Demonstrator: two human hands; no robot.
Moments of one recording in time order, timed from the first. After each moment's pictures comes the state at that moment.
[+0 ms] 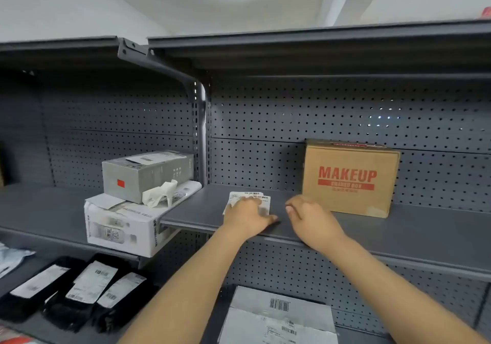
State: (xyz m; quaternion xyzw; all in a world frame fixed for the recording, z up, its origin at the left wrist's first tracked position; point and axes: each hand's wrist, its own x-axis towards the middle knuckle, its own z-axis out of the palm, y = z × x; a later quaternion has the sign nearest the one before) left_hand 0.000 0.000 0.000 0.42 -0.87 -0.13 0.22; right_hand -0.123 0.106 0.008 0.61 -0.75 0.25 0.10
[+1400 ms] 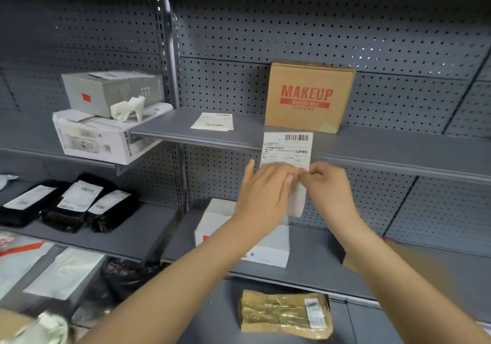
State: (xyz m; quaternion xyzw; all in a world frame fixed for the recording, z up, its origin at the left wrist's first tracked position) left_hand 0.002 0.215 -0.067 0.21 -0.87 -0.12 0.44; right_hand -0.116 0.277 -0.043 0.42 -0.74 0.53 -0.03
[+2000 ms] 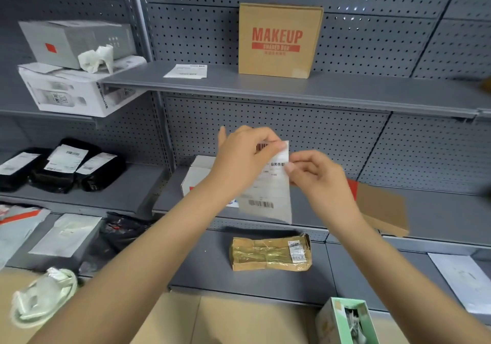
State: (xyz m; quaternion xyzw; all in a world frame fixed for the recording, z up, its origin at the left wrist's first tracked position) left_hand 0.027 0.295 -0.060 0.24 -0.86 -0.26 0.37; right_hand -0.077 0.410 -0.082 0.42 -0.66 0.60 -0.18
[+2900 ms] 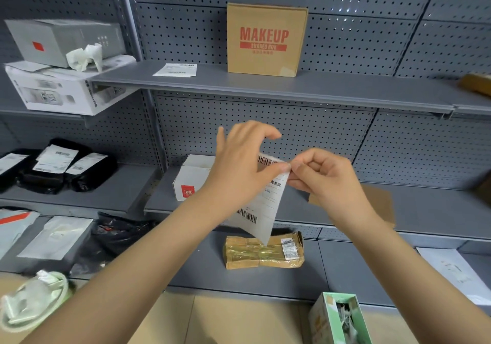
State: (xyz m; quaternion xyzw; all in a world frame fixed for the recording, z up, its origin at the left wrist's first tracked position) left_hand 0.036 0.334 -0.062 0.18 -0.88 -0.16 0.40; right_hand -0.082 0.446 -0.067 0.43 -0.61 0.63 -0.24
